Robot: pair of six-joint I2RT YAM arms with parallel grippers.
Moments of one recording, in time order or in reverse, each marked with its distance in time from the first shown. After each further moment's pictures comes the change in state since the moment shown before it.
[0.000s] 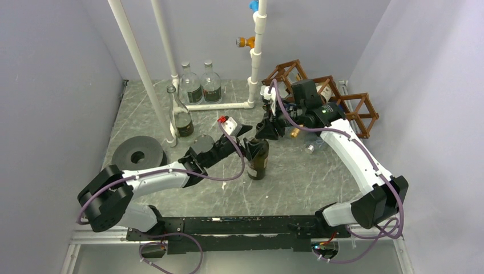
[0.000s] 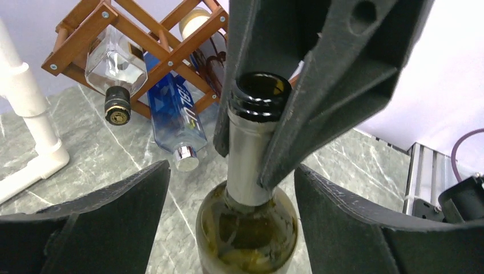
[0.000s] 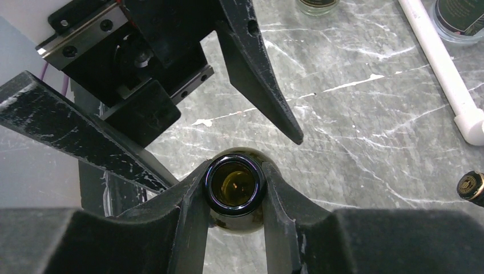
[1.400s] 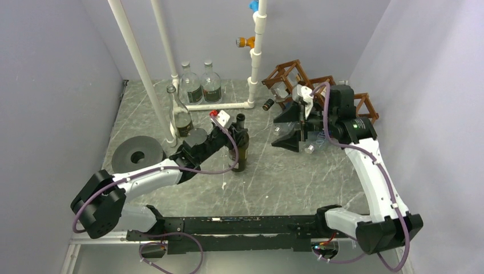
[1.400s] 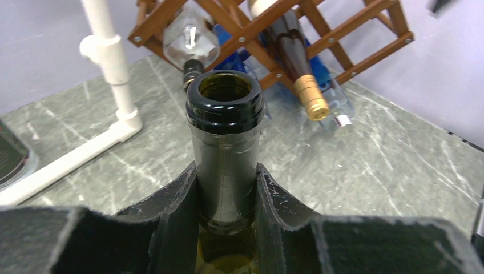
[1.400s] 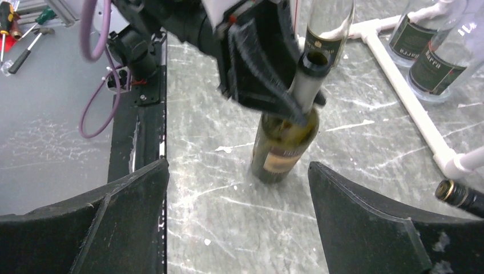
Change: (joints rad) left arm 0.093 -0.047 0.007 -0.127 -0.055 0.056; right arm -0.212 -0.200 -0.066 0.017 -0.319 -0.013
